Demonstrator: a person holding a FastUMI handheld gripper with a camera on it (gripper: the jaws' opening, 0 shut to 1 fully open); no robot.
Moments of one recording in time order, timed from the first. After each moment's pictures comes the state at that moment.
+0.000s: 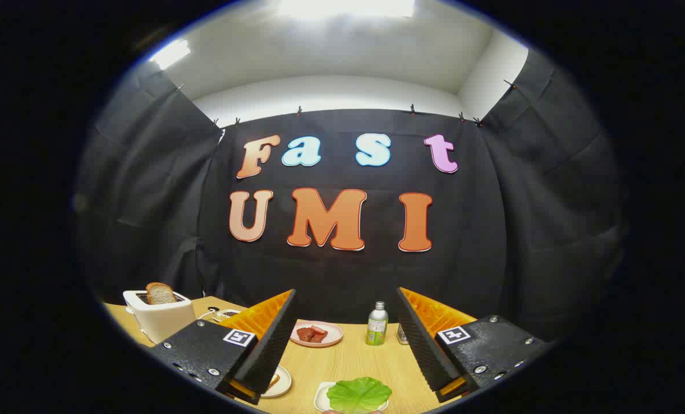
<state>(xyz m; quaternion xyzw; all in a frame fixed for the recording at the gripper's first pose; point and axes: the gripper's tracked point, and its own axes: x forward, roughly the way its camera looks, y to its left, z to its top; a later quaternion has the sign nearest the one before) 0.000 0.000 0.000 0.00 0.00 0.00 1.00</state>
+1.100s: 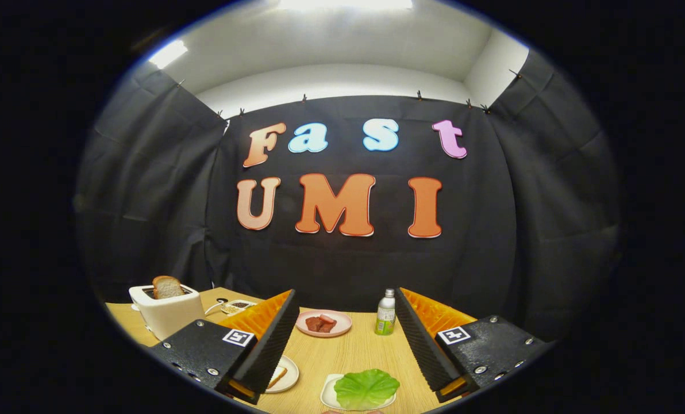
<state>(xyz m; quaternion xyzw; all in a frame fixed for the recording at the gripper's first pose) 0.005 0.004 -0.028 0.01 0.06 0.02 1.00</state>
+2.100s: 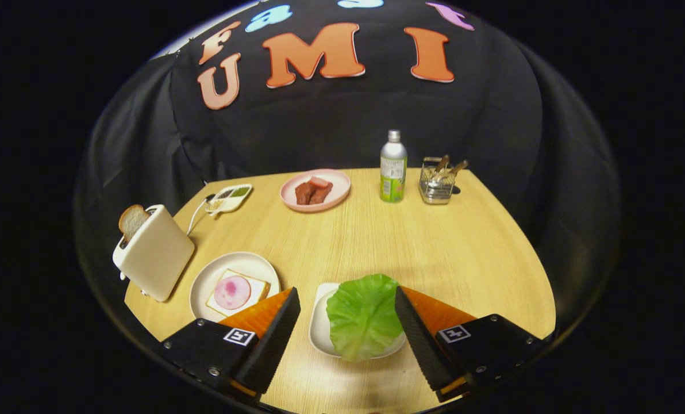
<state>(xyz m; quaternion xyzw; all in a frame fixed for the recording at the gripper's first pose) 0.010 -0.007 -0.230 0.05 0.47 0.04 0.88</state>
